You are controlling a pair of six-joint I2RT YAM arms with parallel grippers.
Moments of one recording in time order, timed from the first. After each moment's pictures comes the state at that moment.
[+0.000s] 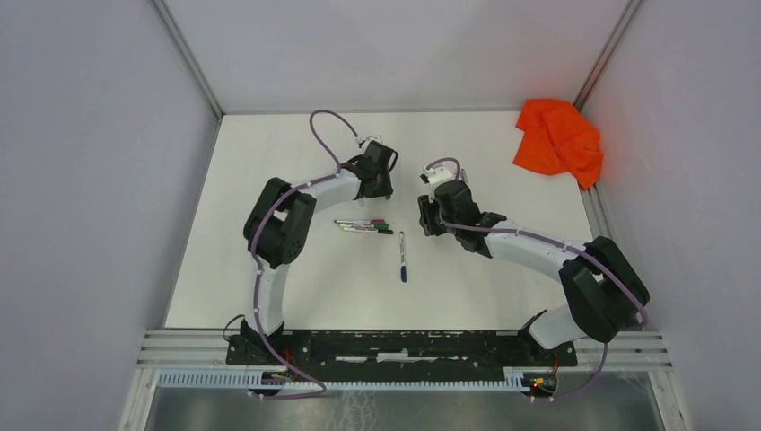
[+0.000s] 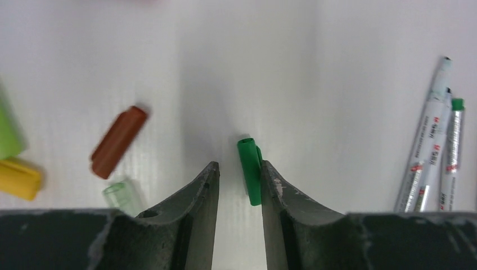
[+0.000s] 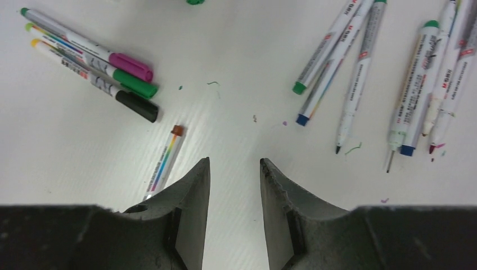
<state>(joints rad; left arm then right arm) -0.59 2.12 1.48 -0.23 -0.19 -0.58 0.63 1.47 0.79 0.00 0.12 0.20</state>
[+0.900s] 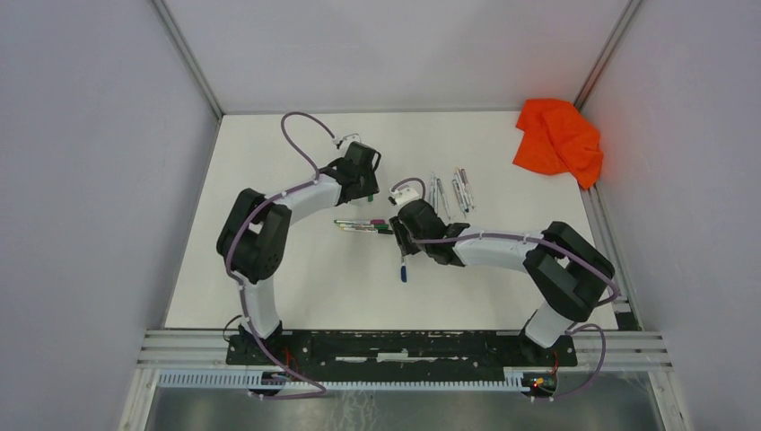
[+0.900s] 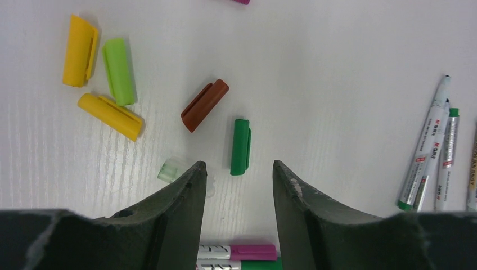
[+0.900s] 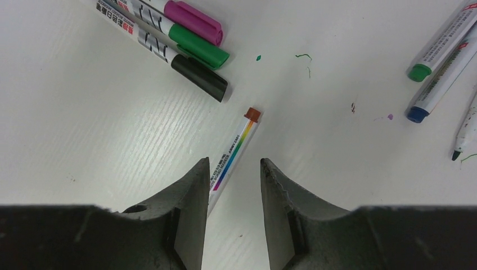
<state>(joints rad) -0.53 1.92 1.29 -0.23 -0.29 -0.63 0.86 1.64 0.85 0.02 0.22 0.27</state>
